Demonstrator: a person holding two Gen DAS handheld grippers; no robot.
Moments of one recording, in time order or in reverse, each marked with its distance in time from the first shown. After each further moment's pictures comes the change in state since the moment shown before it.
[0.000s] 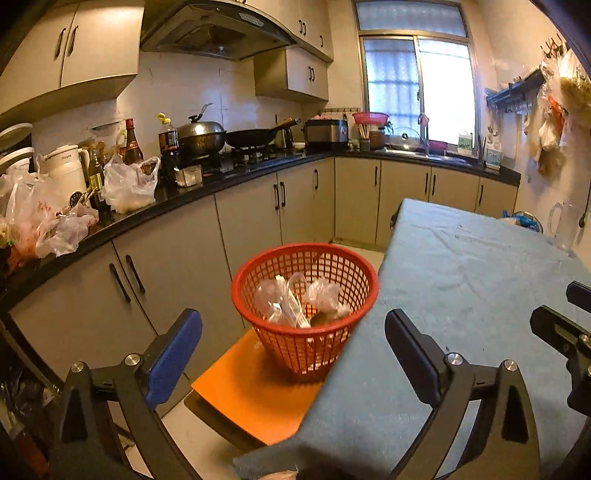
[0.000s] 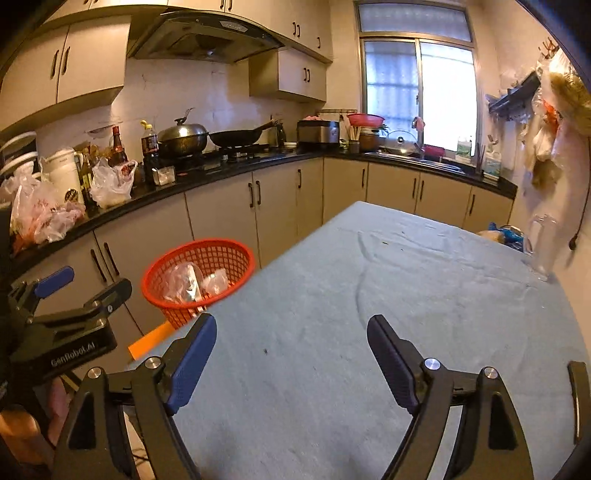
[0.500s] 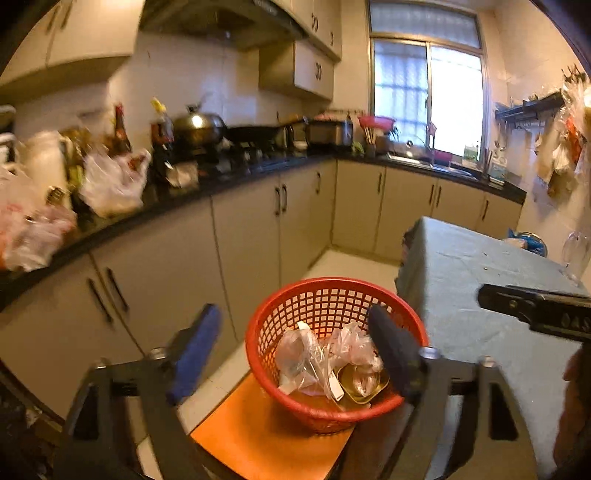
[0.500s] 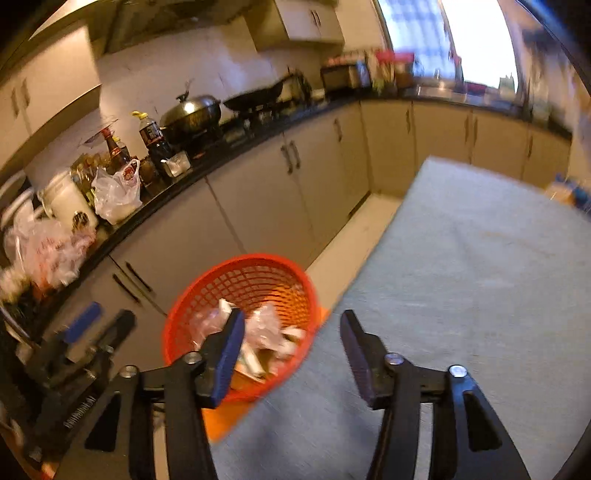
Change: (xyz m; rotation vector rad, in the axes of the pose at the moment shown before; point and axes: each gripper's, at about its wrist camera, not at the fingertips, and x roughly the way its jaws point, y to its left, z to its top) left arm 0.081 0.048 0.051 -0.053 -0.022 -0.032; right arm 0.145 0.027 0.085 0.119 0.184 0.197
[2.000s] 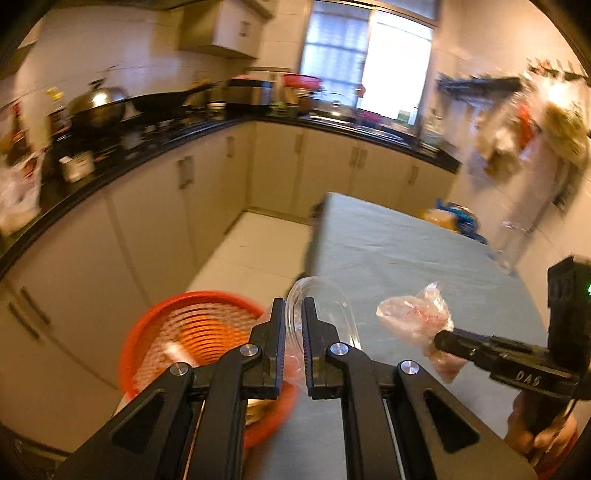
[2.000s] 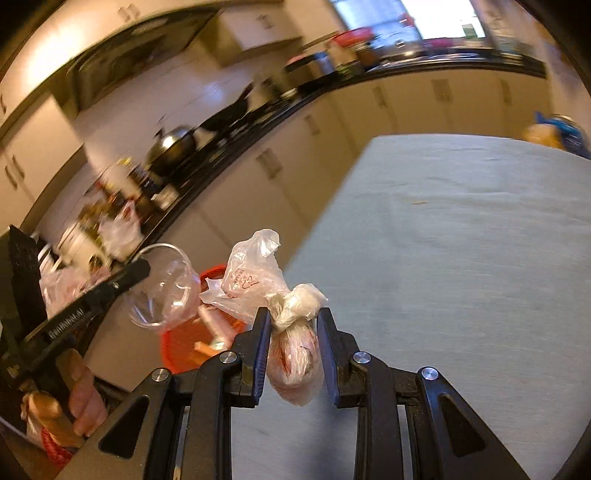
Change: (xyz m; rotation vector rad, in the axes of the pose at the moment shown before) left arm 0.048 -0.074 0.080 0.036 0.223 -0.308; right arm -0.023 -0.121 -0.005 0.214 0.053 0.169
